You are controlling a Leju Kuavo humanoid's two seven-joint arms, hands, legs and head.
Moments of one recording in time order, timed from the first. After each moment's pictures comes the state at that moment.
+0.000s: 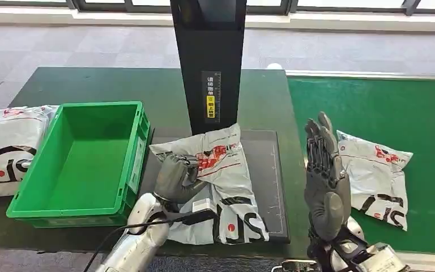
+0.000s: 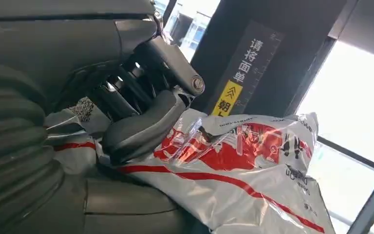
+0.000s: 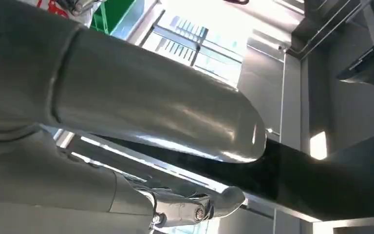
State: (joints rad) left arm -0.31 -0.19 -0.25 -0.92 -1.00 0.55 -0.56; right arm 0.01 0.01 0.25 -1.93 0.09 0.08 -0.70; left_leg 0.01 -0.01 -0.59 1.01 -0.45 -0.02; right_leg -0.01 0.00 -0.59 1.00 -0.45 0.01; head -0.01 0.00
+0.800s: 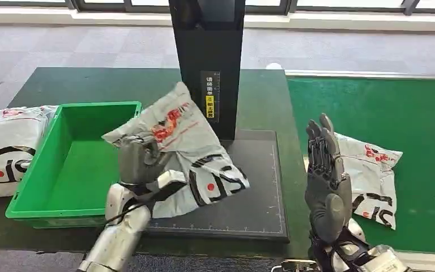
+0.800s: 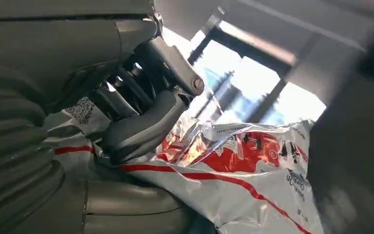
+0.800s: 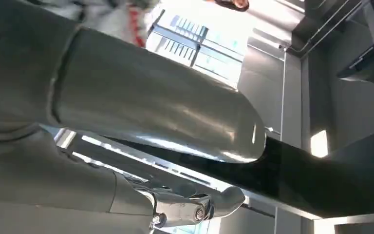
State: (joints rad) left arm -0.31 -0.14 -0.07 -1.12 -0.88 0.70 -0.51; right arm 0.02 0.01 0.26 -1.94 0.08 0.08 -0.70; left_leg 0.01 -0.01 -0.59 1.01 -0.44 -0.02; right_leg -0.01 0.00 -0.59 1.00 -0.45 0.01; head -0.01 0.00
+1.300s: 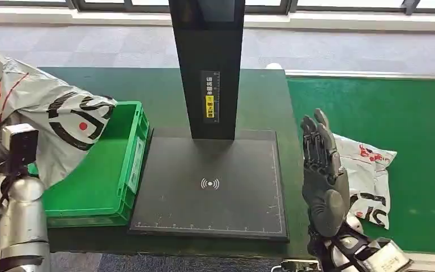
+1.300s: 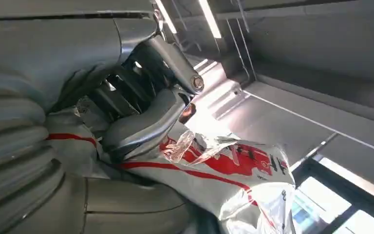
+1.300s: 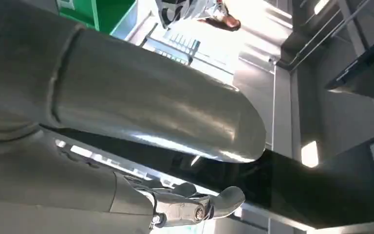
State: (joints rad) left arm -0.42 0.12 0.44 -1.22 -0.70 0.68 -0.54; right arm -0.03 0.01 0.26 -1.91 0.05 0.14 -0.70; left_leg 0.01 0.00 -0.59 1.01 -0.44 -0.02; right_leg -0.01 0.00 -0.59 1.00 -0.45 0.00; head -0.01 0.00
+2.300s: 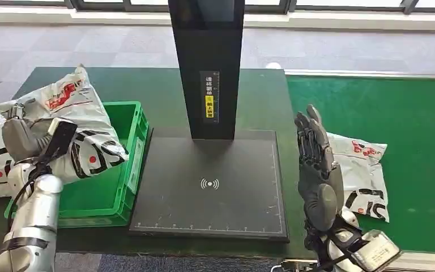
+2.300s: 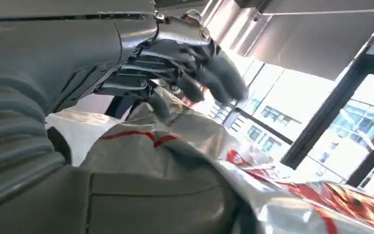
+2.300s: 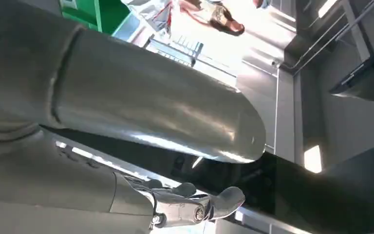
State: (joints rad) left arm -0.54 0.12 0.40 -0.86 -0.96 0.59 -0.37; right arm -0.05 0.04 0.25 -1.89 0.08 0.16 -0.70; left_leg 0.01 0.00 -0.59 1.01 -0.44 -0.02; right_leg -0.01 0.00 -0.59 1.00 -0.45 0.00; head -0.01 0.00
